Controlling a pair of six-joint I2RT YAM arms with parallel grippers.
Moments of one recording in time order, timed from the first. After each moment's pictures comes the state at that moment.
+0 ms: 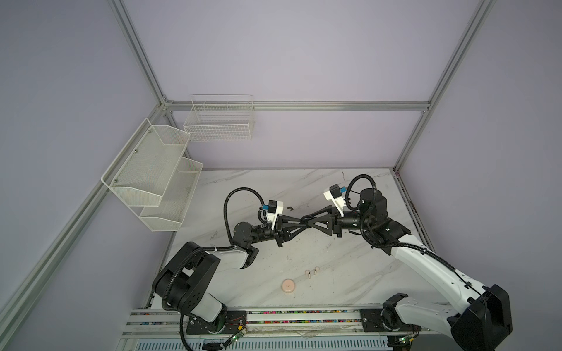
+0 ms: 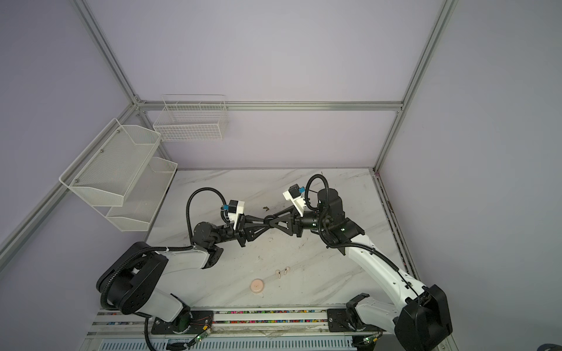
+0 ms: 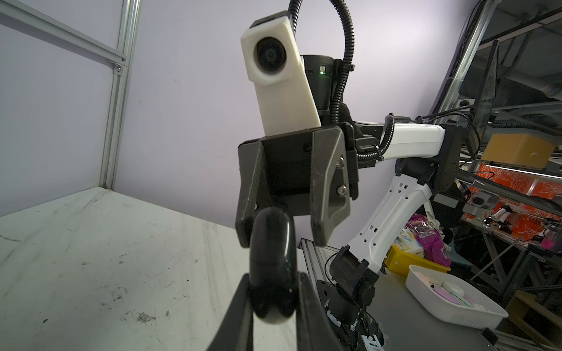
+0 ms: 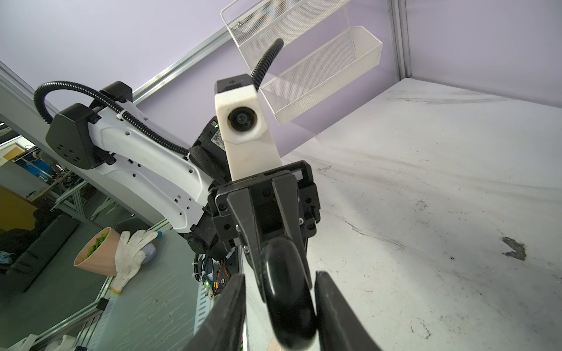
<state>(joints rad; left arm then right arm) -0.53 1.53 0.53 1.45 0.89 -0.66 0.52 1.17 0.92 -0.03 -0.93 0.24</state>
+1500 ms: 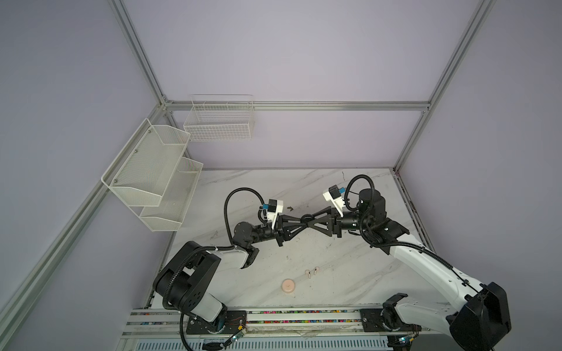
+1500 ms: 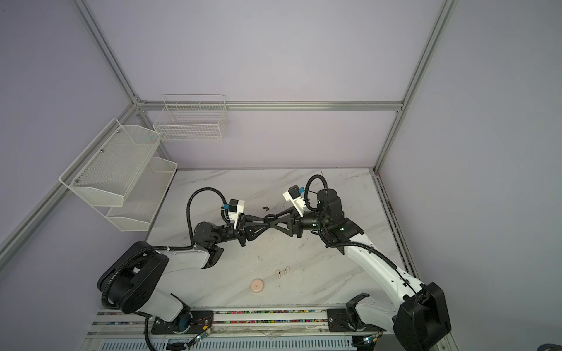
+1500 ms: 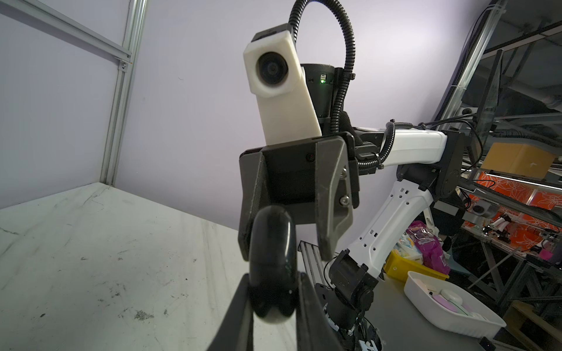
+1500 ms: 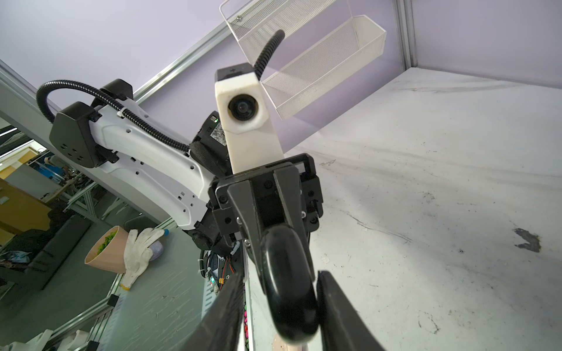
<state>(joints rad) -0.53 1.54 0.53 1.45 0.87 -0.68 0.51 1.18 0.90 -0.02 -0.95 0.26</state>
